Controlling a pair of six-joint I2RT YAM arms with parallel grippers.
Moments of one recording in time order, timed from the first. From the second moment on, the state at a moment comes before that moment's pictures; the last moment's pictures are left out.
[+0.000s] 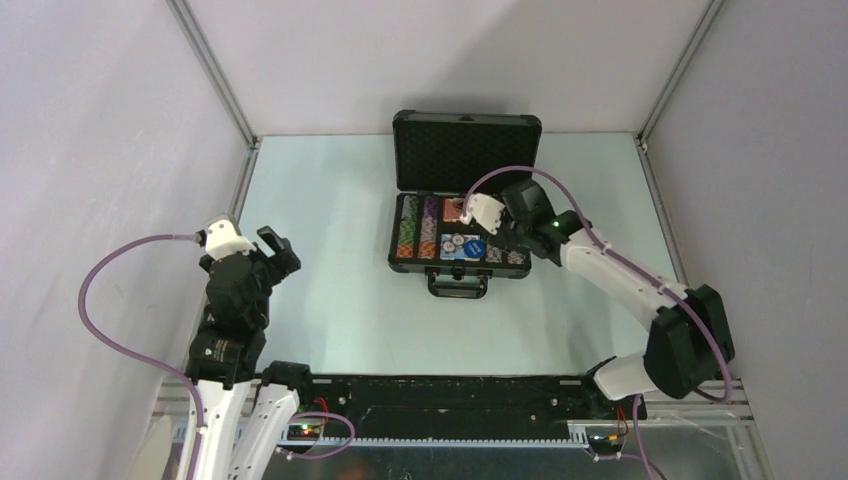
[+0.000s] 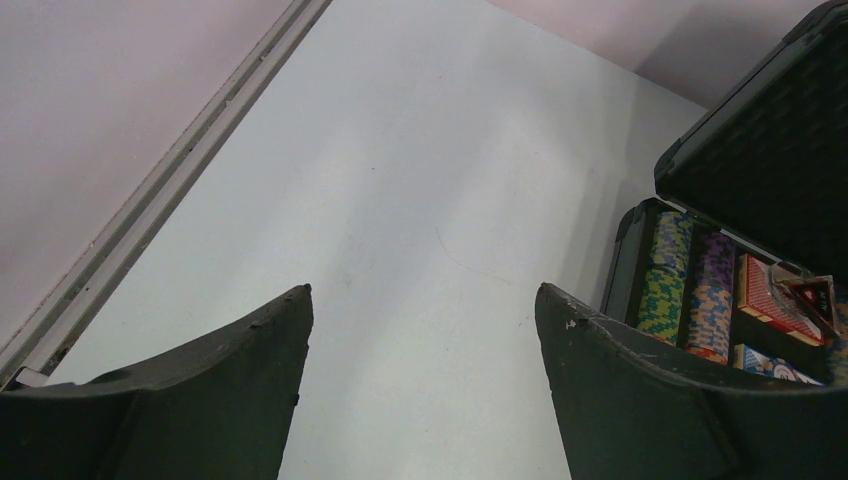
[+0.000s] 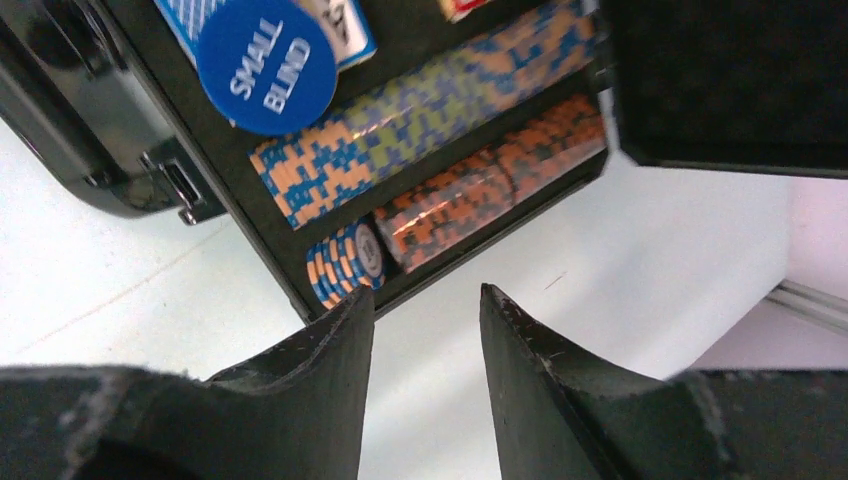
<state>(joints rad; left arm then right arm) -0.12 0.46 0.78 -0.61 -0.39 -0.36 0.56 1.45 1.09 -0.56 0.08 -0.73</state>
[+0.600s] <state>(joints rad) -0.12 0.46 0.78 -0.61 -0.39 -0.36 0.76 1.51 1.10 -0.35 -0.08 -0.65</state>
